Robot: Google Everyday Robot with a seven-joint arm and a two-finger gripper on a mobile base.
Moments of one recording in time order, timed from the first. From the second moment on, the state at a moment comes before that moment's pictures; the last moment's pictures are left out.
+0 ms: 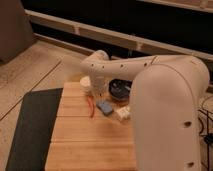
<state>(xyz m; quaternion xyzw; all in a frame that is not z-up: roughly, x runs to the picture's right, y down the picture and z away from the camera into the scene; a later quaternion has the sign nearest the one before) -0.009 0.054 0.826 -0.21 0.27 0.64 0.69</state>
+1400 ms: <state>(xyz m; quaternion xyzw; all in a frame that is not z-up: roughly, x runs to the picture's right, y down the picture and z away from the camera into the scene) -0.050 0.005 0.918 -0.27 0.18 0.52 0.79</state>
